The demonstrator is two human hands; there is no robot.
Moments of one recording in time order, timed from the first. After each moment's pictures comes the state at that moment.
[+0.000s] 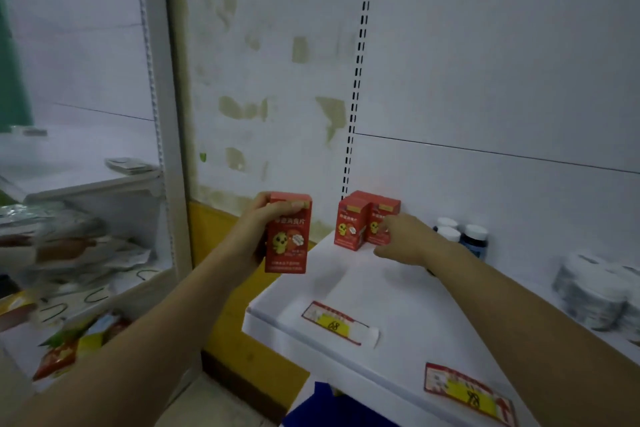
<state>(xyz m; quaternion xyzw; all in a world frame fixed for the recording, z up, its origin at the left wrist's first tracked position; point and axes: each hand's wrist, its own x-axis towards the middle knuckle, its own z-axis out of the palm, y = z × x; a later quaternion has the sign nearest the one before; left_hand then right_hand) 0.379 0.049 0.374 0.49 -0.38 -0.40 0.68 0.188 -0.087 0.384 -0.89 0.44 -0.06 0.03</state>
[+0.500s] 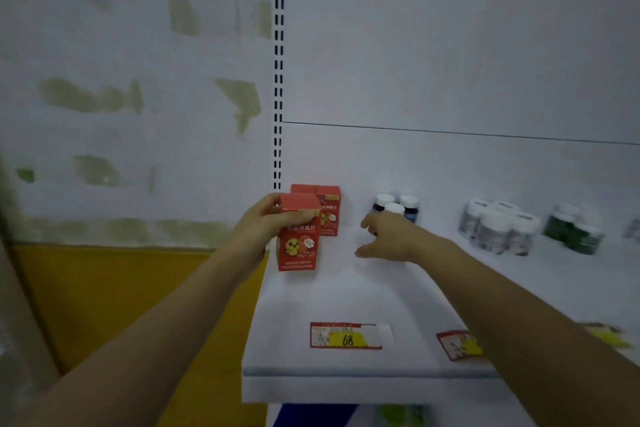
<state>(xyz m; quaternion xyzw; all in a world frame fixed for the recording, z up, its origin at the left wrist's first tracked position) 0.423 -0.050 0.364 0.42 -0.55 -0.52 0.51 0.204 -0.070 0.375 -0.76 0.64 -0.08 0.12</state>
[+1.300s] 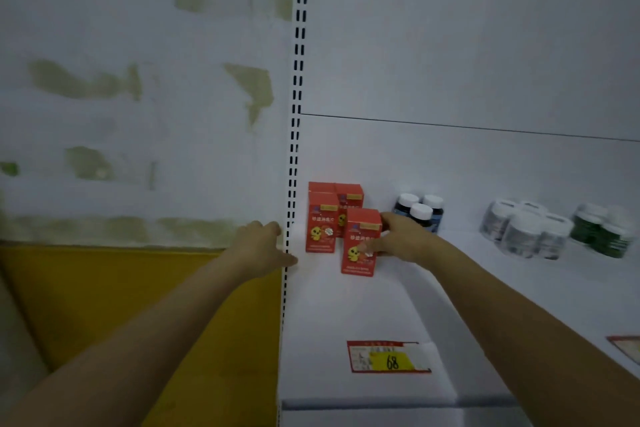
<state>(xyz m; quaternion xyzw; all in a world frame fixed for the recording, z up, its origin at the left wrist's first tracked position) 0.474 -0.107 0.333 0.66 -0.72 -0.16 0.13 0.232 -0.119 0.347 -0.66 0.63 -0.25 0.33</state>
